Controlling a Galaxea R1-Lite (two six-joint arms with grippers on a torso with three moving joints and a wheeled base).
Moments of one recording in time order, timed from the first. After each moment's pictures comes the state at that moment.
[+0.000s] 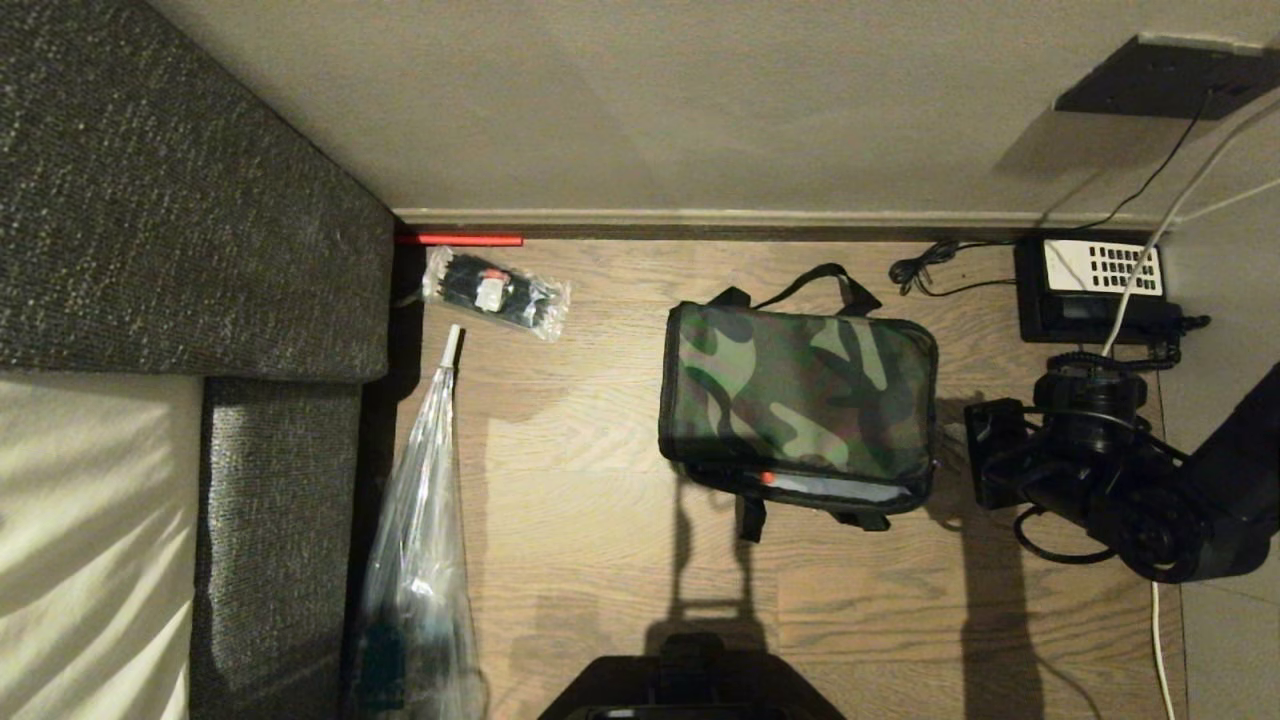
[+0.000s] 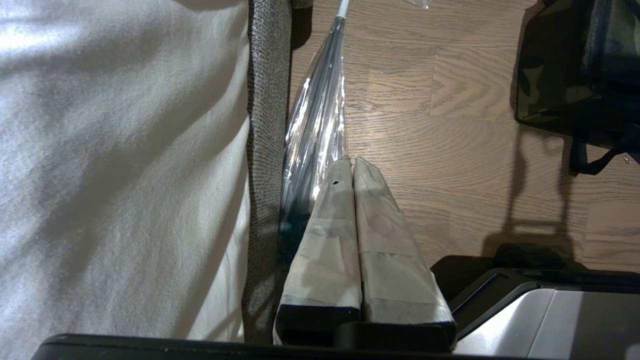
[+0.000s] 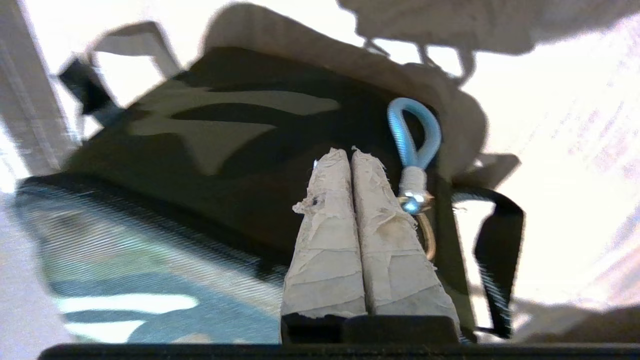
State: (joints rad) left arm 0.00 0.00 0.00 0.00 0.00 -0.01; right arm 0.04 2.07 -0.71 -0.98 -0.04 1.36
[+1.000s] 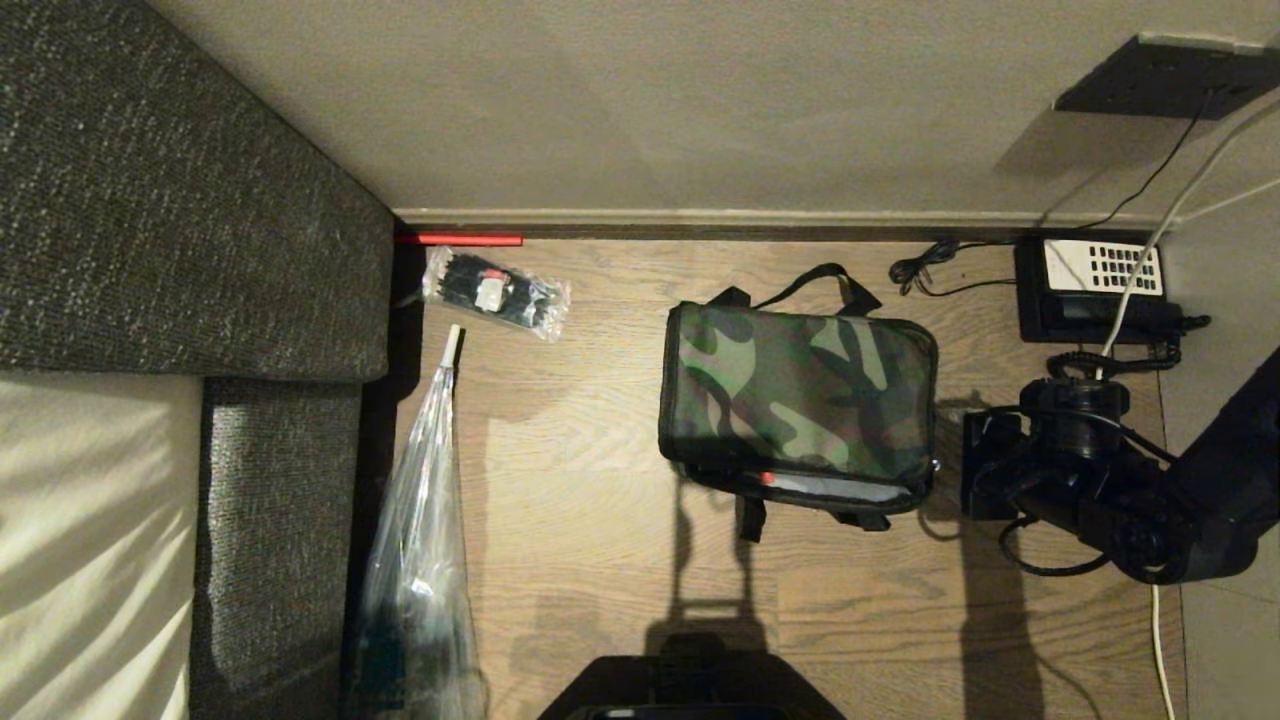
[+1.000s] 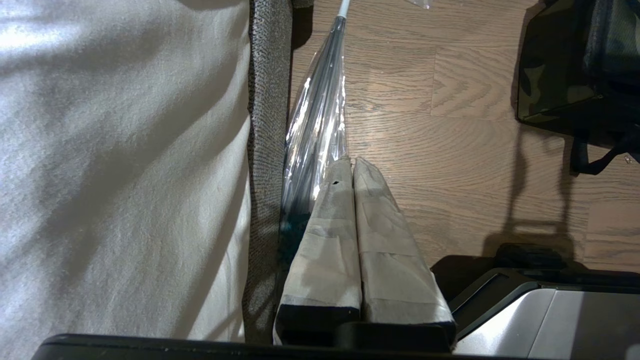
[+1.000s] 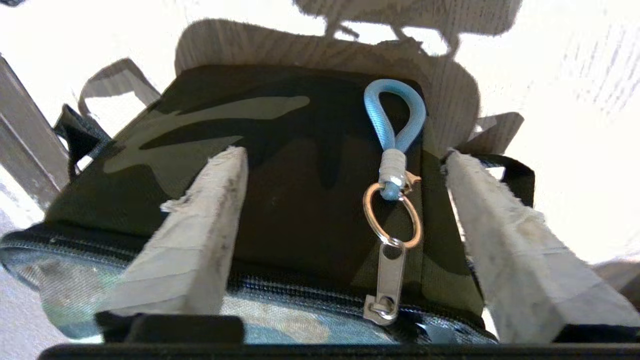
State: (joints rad) left arm 0.00 0.00 0.00 0.00 0.00 -0.01; right arm 0.05 2.09 -0.71 -0.94 -0.05 1.58
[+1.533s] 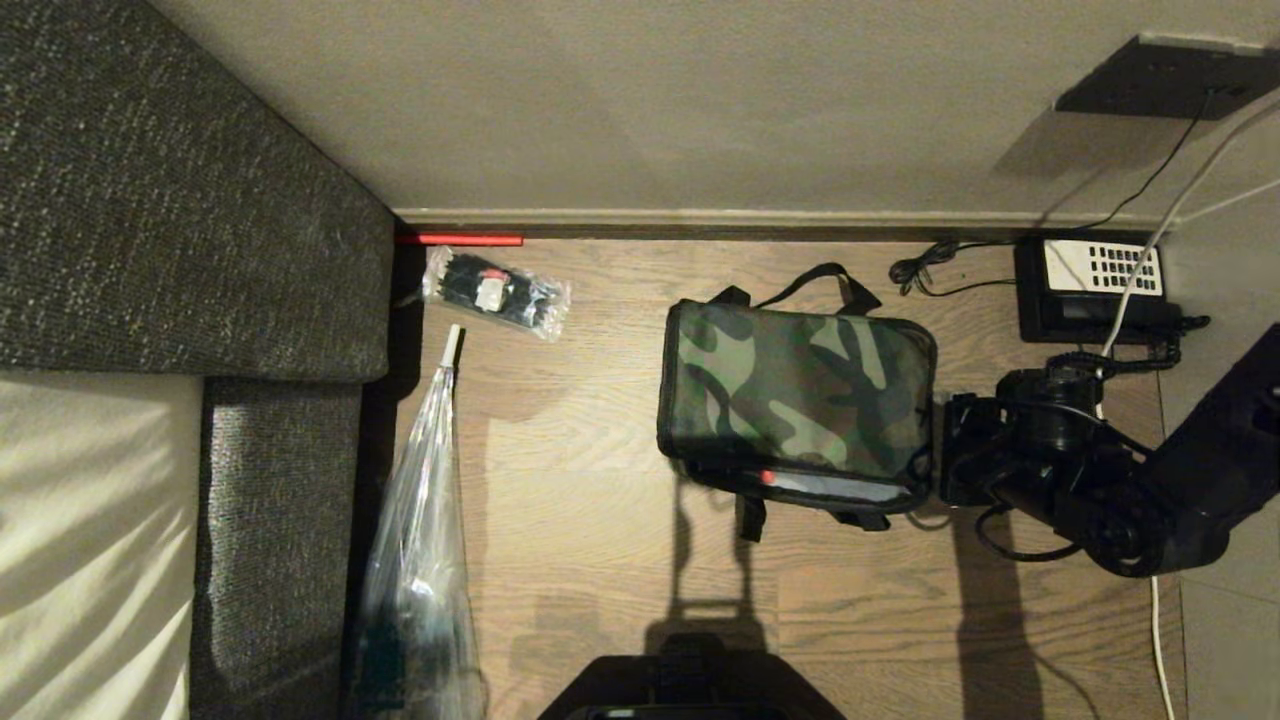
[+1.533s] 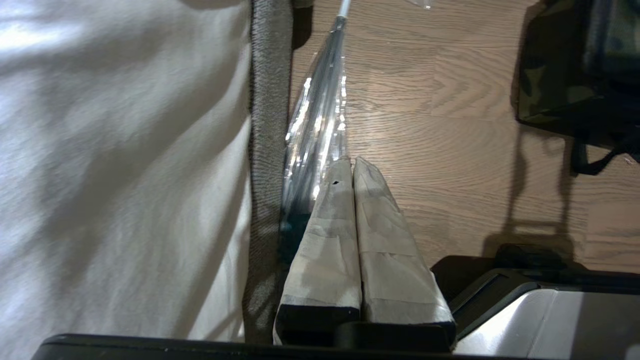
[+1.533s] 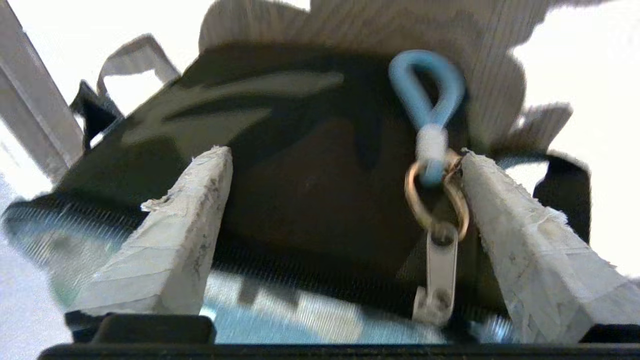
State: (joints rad) left arm 0.00 0.00 0.00 0.00 0.00 -0.01; right arm 0.10 2.10 -0.76 -0.95 -0.10 1.58
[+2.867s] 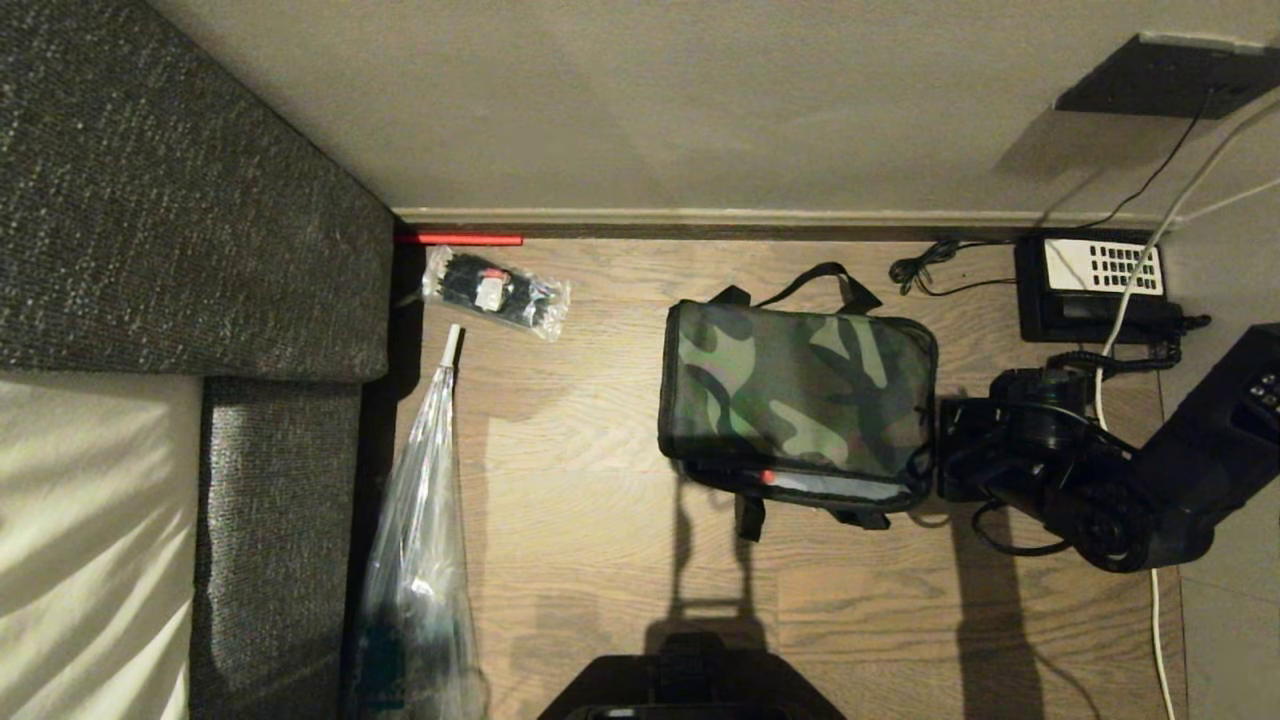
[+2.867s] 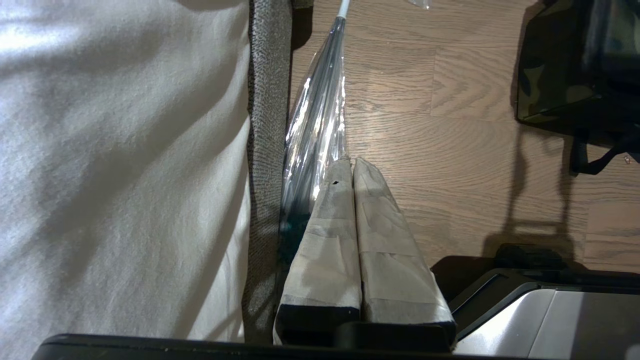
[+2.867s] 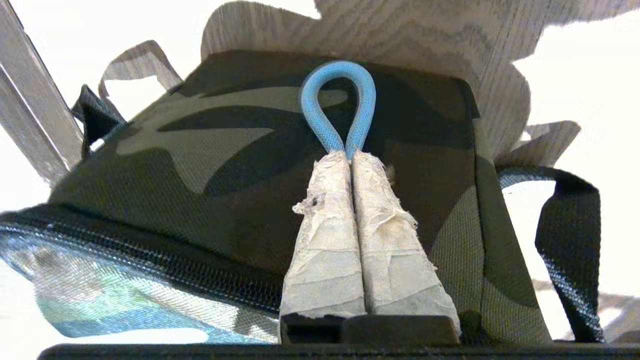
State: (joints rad) left arm 0.00 0.00 0.00 0.00 0.00 -0.01; right arm 0.10 2.13 -0.78 -0.97 -0.08 1.55
